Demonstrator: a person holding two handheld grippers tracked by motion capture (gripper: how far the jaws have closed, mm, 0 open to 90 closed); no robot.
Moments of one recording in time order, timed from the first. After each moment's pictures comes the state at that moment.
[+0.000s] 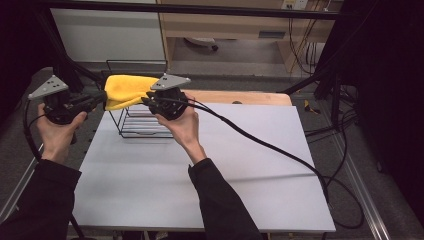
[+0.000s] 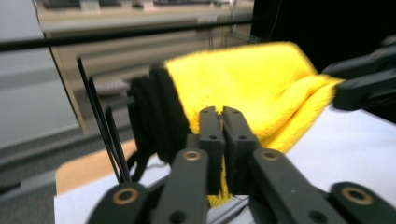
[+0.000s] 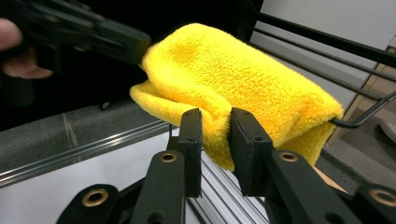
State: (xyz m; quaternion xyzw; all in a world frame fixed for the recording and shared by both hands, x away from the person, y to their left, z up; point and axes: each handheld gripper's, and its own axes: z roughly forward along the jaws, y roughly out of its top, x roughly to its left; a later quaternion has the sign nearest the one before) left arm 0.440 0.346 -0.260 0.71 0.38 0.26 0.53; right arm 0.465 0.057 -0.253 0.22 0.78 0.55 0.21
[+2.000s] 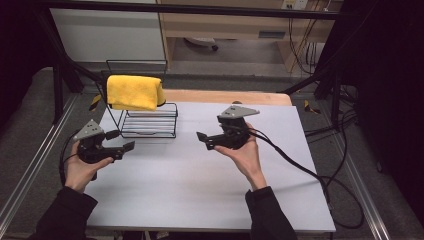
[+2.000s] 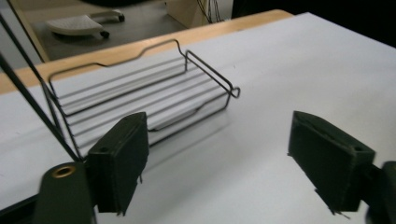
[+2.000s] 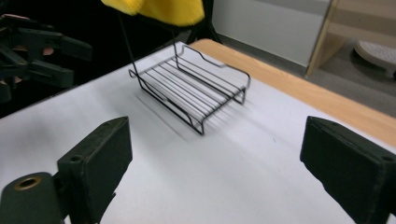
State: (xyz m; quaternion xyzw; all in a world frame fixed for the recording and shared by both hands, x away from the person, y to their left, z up) left arm 0.404 0.311 -0.366 0.76 0.39 0.20 0.48; right arm 0.426 -0.092 -0.312 0.32 0.78 0.51 0.17
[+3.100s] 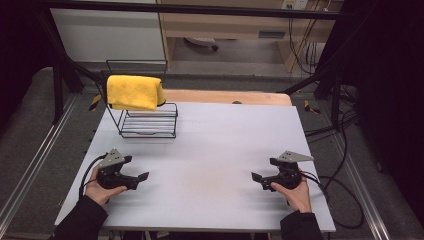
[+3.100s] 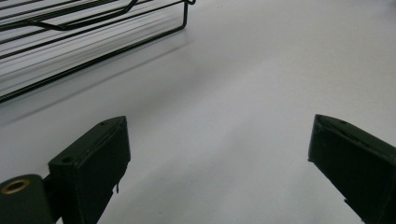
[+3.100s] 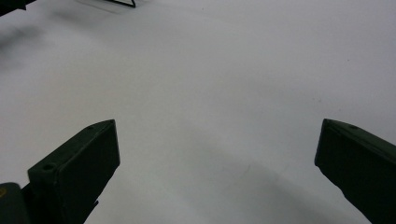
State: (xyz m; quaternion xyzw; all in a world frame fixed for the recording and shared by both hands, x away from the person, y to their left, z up) left arm 0.377 0.284 -0.441 0.80 0.36 0.17 0.44; right arm 0.375 -0.250 -0.437 0.41 0.77 0.47 0.13
